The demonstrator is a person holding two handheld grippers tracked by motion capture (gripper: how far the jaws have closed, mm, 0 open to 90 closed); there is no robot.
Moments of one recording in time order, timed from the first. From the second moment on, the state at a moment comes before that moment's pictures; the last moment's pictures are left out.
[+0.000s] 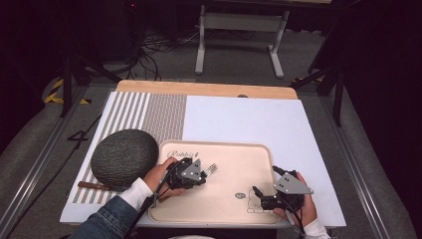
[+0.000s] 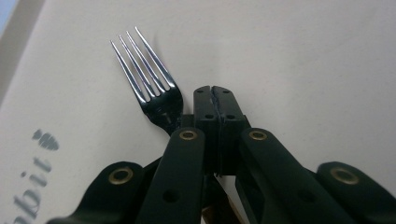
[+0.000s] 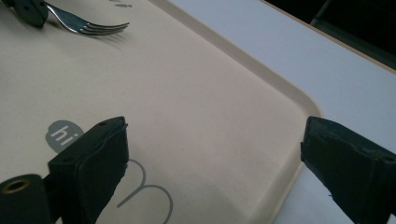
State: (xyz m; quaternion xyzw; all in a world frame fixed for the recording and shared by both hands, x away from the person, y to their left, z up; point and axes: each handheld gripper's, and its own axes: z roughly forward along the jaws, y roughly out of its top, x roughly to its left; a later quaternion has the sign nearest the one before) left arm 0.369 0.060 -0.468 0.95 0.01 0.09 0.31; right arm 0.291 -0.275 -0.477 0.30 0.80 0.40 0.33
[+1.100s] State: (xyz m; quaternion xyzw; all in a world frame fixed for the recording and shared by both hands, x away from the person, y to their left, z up) left arm 0.376 0.124 -0.467 0.94 0.09 0.13 0.29; right arm 0.290 -0.275 -0.476 0.30 0.80 0.40 0.33
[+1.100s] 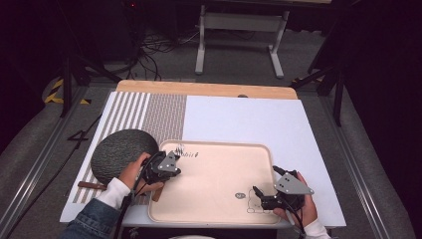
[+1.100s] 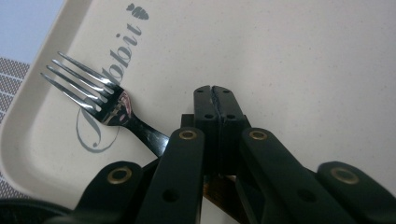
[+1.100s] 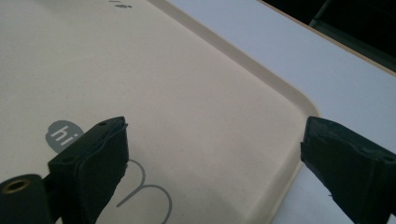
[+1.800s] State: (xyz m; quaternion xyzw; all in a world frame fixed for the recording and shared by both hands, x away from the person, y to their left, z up) left arm 0.368 0.140 -0.470 0.94 0.11 0.13 0.31; right arm 0.290 -0.275 -0.476 0.30 0.80 0.40 0.33
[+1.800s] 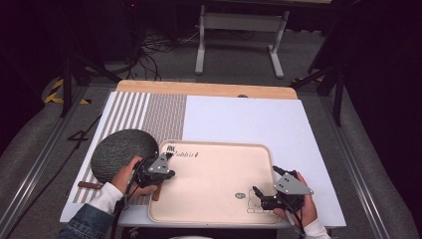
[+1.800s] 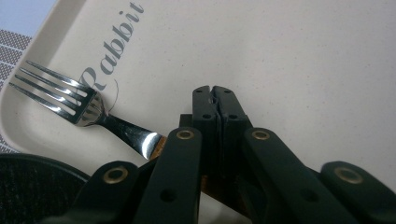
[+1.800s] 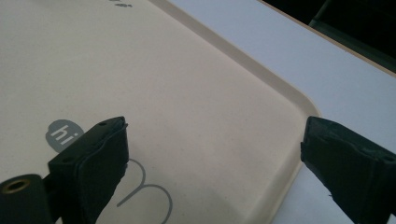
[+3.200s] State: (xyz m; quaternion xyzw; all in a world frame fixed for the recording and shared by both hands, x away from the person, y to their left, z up) left arm 0.353 0.126 -0.448 0.87 0.09 0.21 0.43; right arm 0.288 -0.275 -0.472 0.29 0.80 0.41 0.33
